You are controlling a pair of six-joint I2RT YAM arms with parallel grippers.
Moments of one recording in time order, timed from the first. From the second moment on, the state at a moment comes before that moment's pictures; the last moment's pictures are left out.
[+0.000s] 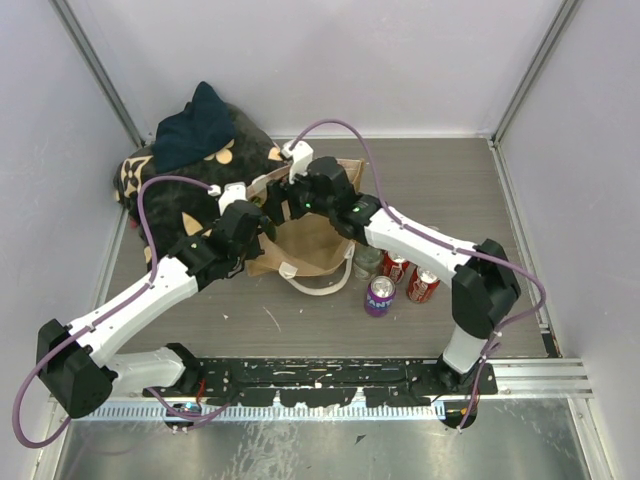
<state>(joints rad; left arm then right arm) -0.71 1.18 0.98 -0.58 -0.47 -0.64 0.78 1.69 1.37 -0.02 -0.13 0.20</state>
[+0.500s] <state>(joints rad) -0.69 1.18 0.98 -0.56 -0.47 -0.66 0.85 1.90 1.52 -0.01 -0.08 0.14</state>
